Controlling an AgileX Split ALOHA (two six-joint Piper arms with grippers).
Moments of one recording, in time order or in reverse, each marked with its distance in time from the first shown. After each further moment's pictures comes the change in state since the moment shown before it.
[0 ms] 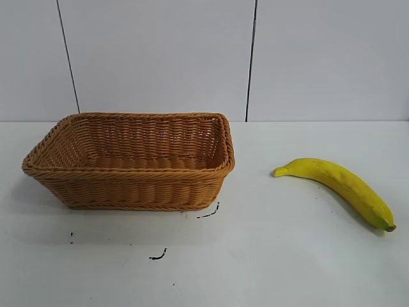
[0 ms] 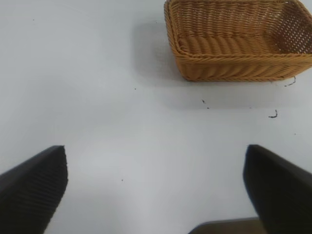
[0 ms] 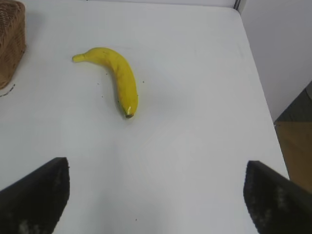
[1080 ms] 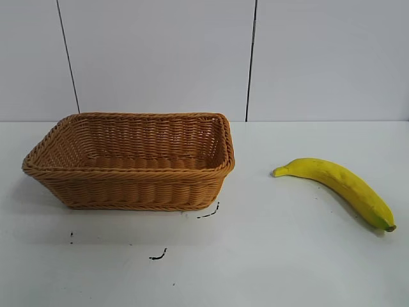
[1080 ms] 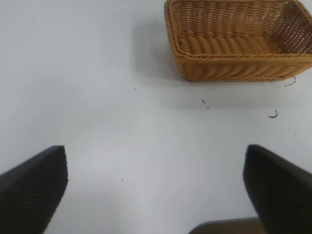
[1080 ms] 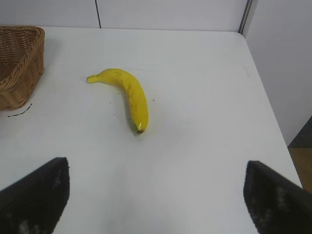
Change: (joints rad) left arm 0.000 0.000 0.000 0.000 0.000 0.000; right arm 0.000 -0.653 0.222 0.044 -0.008 0.038
